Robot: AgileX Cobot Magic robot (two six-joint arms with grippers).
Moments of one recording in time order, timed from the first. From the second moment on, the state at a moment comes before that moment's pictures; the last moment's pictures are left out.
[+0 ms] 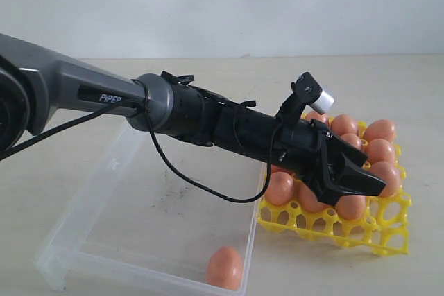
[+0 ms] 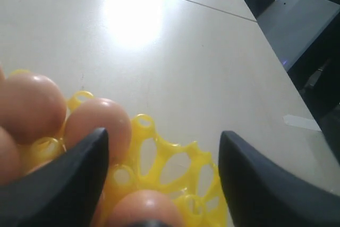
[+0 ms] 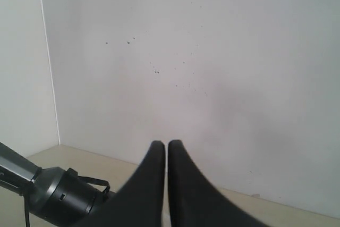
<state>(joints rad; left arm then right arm) -0.71 2.33 -1.51 -1.73 0.91 1.97 0.79 0.43 -0.29 0.58 -0.32 -0.55</state>
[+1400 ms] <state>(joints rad) -0.51 2.07 -1.32 -0.72 1.14 0.45 0.79 0.43 -0.29 0.59 -0.25 -0.55</state>
